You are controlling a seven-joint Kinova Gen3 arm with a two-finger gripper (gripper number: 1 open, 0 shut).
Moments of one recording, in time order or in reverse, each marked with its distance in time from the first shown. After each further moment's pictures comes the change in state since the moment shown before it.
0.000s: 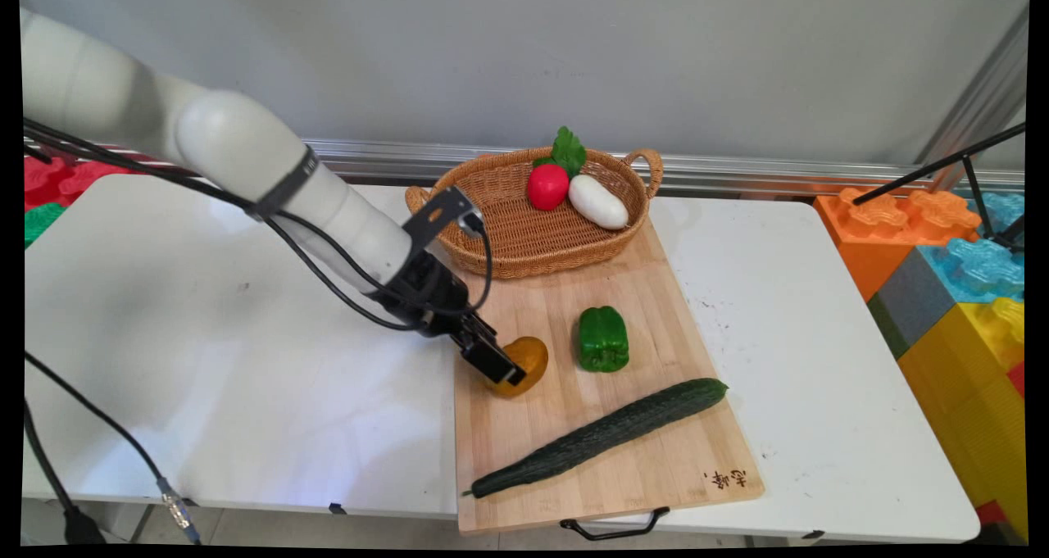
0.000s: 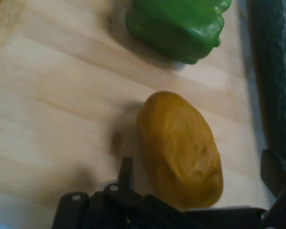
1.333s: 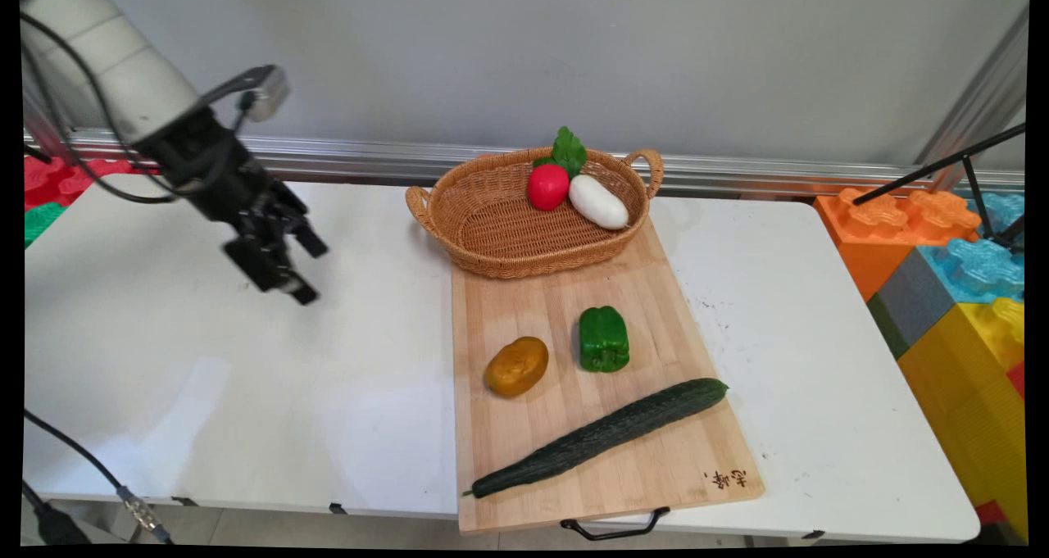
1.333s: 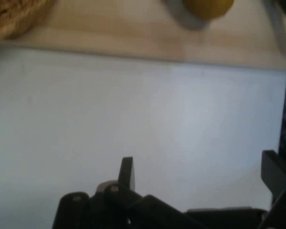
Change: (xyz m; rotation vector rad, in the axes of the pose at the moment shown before) arm -0.028 -0.078 -0.202 -0.022 -0.196 0.247
